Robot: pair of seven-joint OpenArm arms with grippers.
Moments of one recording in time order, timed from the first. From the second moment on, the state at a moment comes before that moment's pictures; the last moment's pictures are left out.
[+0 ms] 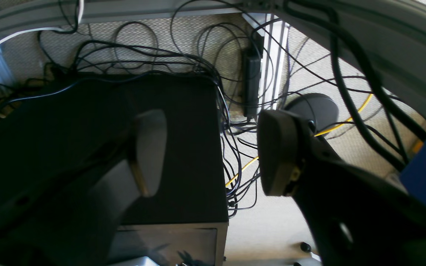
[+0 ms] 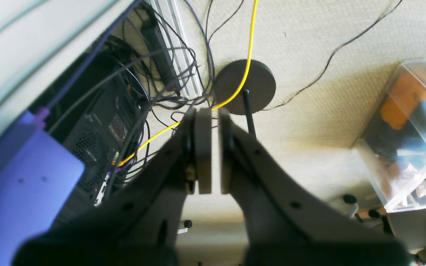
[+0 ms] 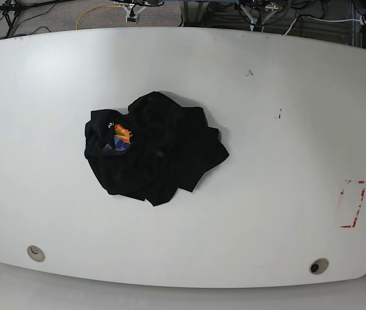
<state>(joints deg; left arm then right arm) 1.6 -3.0 2.2 0.5 0.2 -4.8 -3.0 -2.5 0.3 3.0 -0.6 8.0 1.4 -4.8</state>
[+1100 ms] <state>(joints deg) 3.2 -3.1 2.2 1.2 0.2 -5.0 -2.8 -2.9 0.4 3.0 -0.6 8.0 1.2 -4.7</state>
